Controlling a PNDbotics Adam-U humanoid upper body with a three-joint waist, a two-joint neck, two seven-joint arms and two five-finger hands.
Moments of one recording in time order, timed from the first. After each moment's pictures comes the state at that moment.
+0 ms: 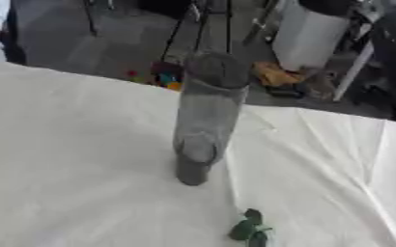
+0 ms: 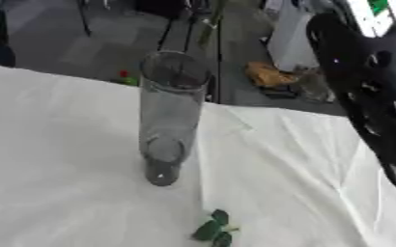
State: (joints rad) left arm -0.60 0.44 0.08 -1.99 -0.10 -0.33 0.36; right arm -1.34 -0.80 0.21 -1.56 -0.44 0.21 -0.72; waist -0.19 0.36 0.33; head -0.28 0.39
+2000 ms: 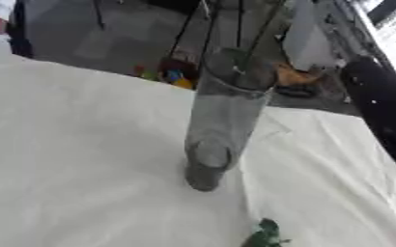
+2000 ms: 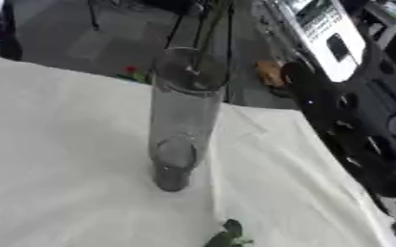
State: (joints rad) left arm -0.63 0.43 0.08 -1.99 -0.09 -0.34 0.36; right arm -1.29 -0.79 0.27 -1.59 -0.46 0.22 -0.72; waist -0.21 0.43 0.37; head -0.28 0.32
